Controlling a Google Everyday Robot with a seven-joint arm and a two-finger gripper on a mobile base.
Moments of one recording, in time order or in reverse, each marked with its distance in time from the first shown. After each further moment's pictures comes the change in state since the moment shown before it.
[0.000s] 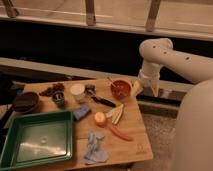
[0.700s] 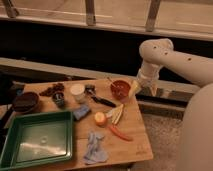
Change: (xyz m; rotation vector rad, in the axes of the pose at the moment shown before) arm -0.006 0.017 -0.001 -0.058 -0.069 -0.008
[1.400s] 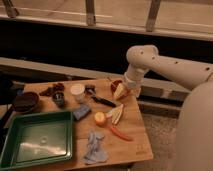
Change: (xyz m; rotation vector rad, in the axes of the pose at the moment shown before) arm -0.014 0.074 0.033 -0.068 -0.027 -0.137
